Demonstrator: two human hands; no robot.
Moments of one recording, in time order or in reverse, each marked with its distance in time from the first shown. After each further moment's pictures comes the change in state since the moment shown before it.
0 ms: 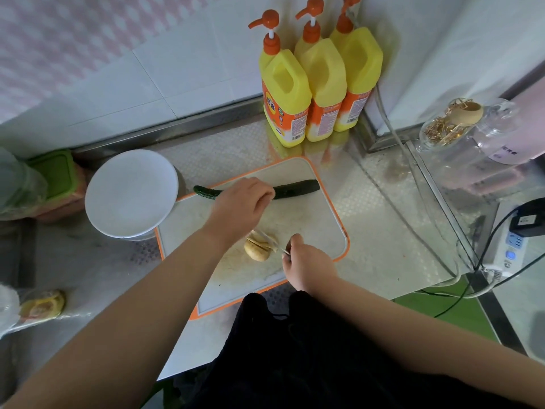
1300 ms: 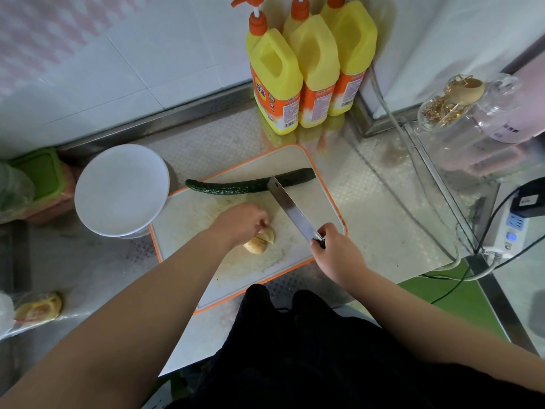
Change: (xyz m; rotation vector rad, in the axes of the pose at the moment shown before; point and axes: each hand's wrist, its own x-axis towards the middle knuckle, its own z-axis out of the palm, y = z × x) left_hand -0.008 -0.023 0.052 0.104 -0.671 -0.125; right_hand -0.007 0.051 -0.011 0.226 0.047 0.211
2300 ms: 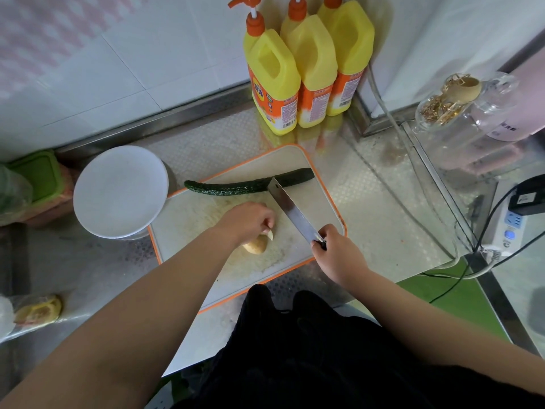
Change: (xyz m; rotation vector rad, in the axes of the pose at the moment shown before) left_hand 0.006 0.009 -0.002 -0.036 0.007 0.058; right_hand 0.000 0.007 0.002 0.017 -0.016 -0.014
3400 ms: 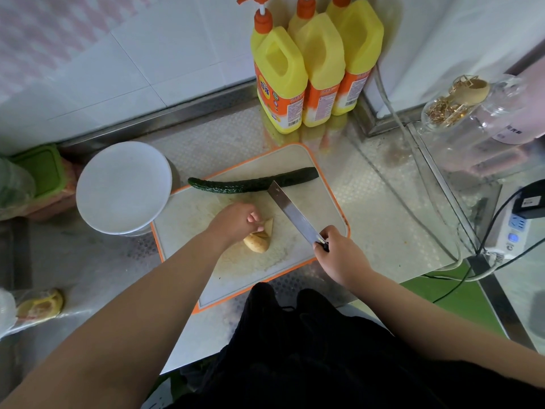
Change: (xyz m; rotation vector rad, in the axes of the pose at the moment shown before) left_hand -0.013 -0.027 0.013 -0.227 0.090 -0.235; right_hand 0.002 0.003 0.004 -0.038 -0.025 -0.031
